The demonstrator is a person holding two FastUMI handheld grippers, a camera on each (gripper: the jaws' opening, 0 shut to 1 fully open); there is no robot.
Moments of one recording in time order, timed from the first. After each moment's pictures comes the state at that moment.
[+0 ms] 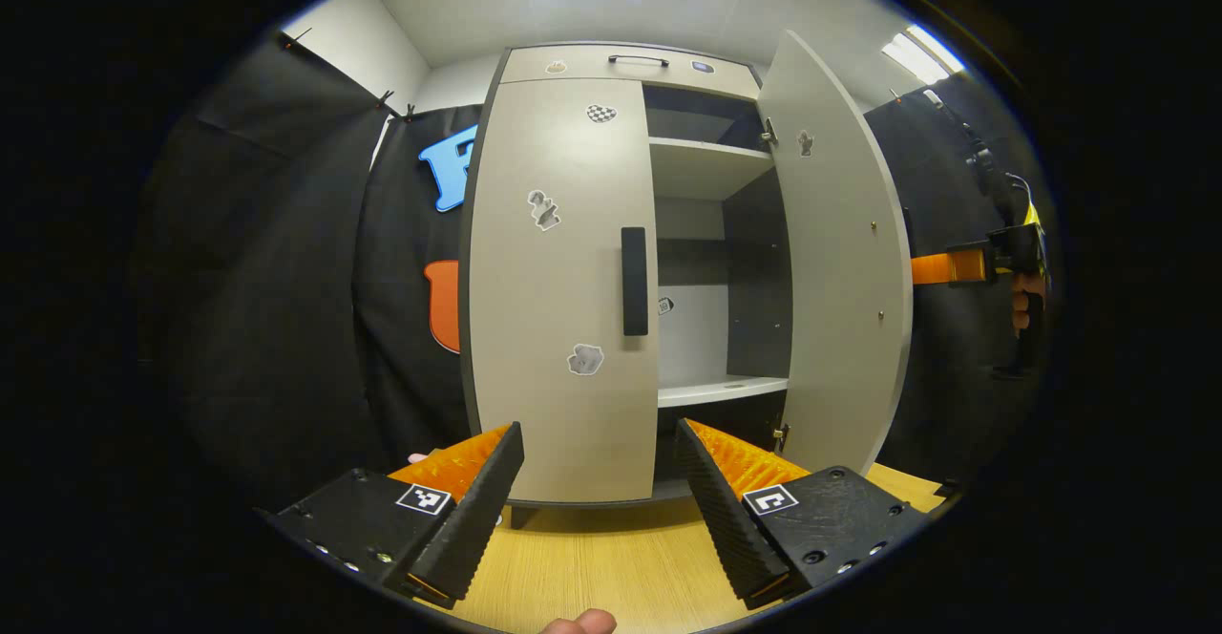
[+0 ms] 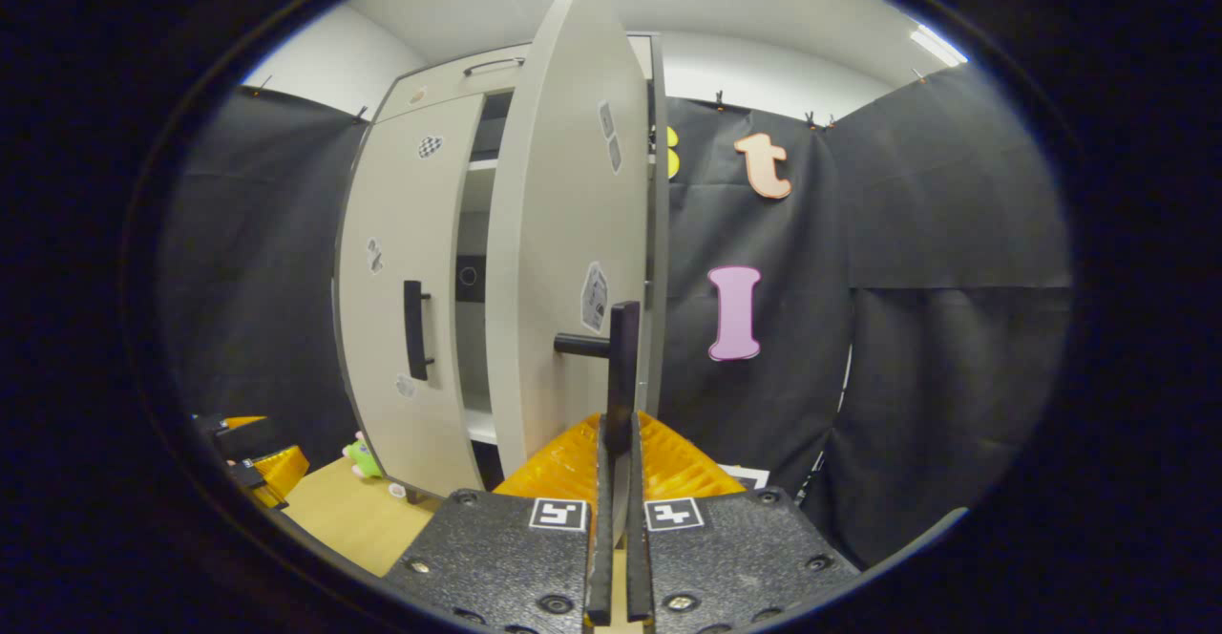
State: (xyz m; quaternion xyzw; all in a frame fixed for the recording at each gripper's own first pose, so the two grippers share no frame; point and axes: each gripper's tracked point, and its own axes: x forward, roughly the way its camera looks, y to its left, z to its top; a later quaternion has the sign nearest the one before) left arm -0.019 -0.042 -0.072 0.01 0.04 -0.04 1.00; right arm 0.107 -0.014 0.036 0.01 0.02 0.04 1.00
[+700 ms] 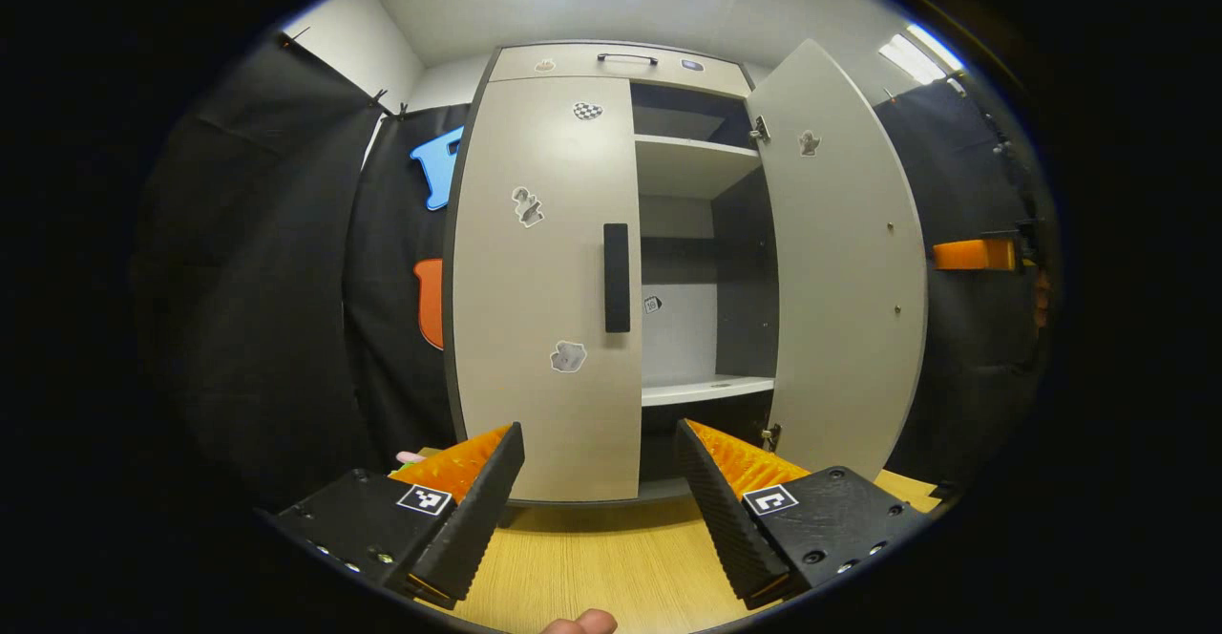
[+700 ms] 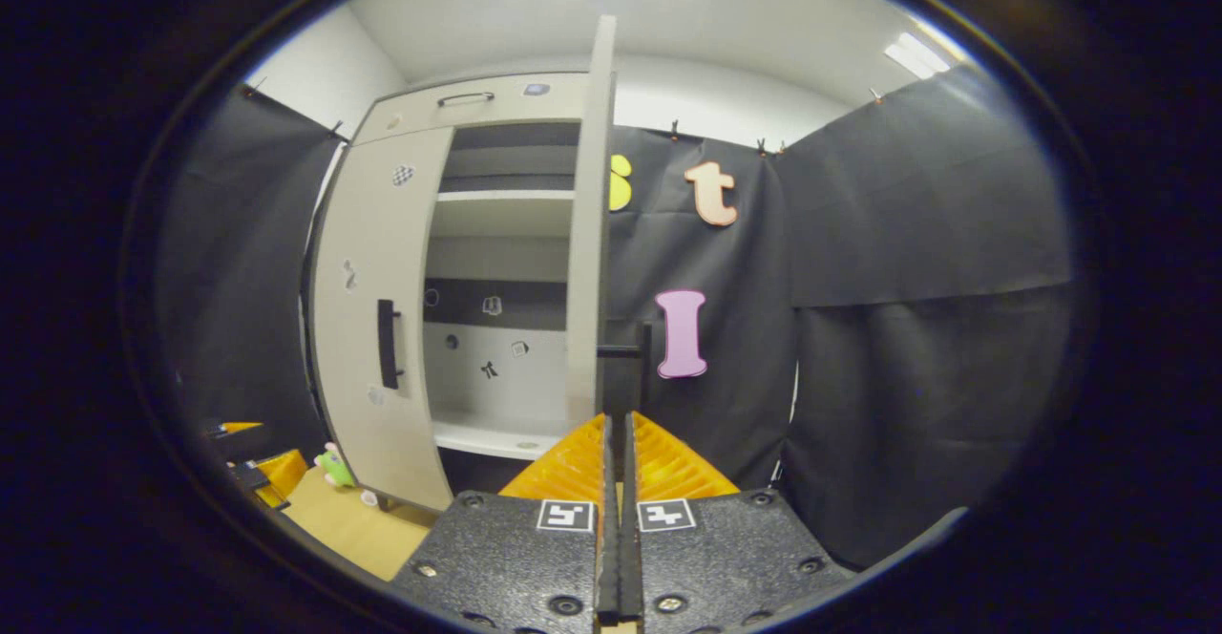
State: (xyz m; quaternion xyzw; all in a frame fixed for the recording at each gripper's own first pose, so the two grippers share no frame) left arm -0.018 -0.055 -0.075 0.01 0.04 -0.04 1.00; right arm 0.060 -0.001 0.042 -0.01 -0.04 -0.01 1.00
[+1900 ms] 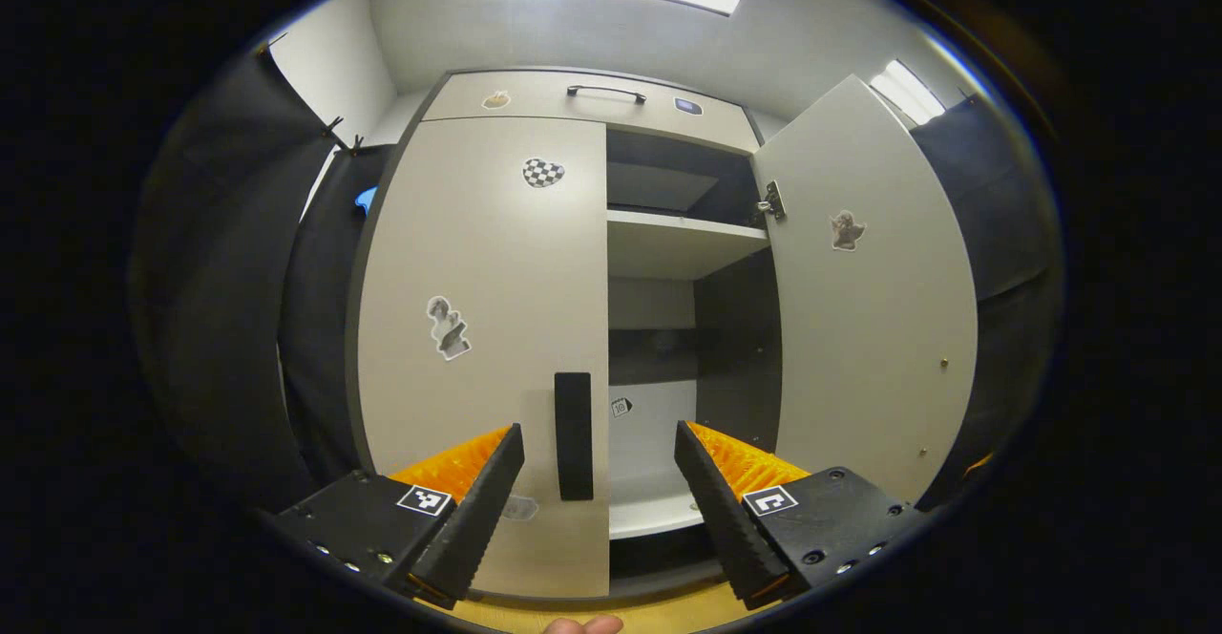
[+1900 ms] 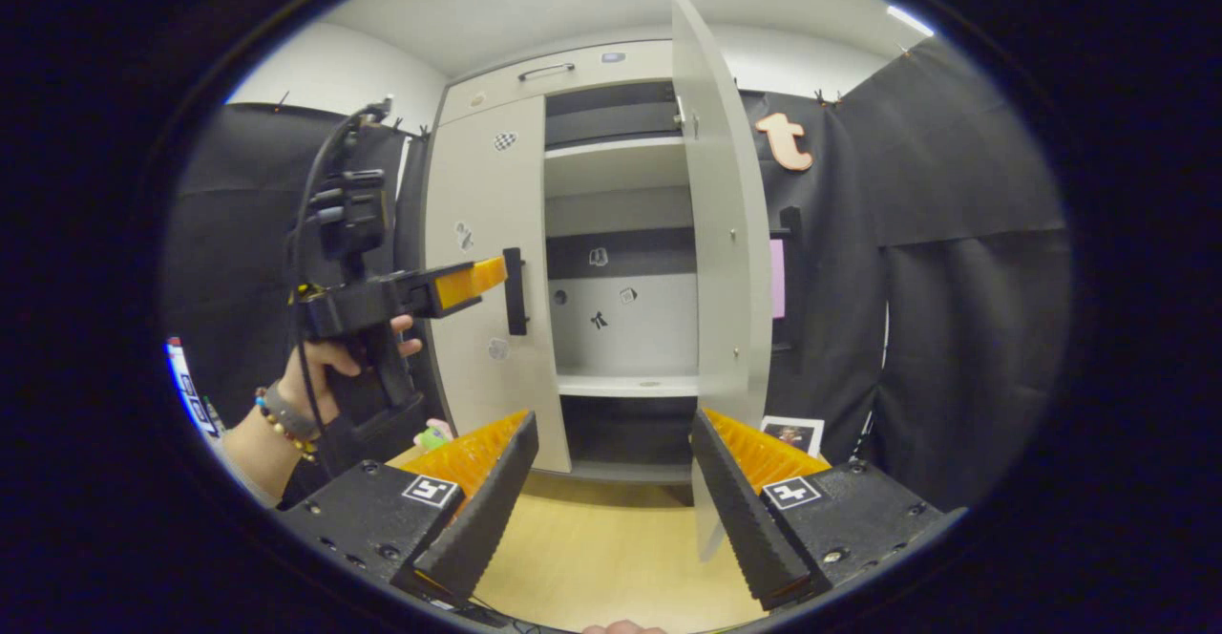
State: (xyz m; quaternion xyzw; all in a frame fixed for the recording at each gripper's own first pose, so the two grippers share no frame) left arm 0.140 -0.092 0.049 0.01 -0.05 -0.09 0.99; right arm 0.016 0.084 -0.028 0.04 0.04 0.11 0.99
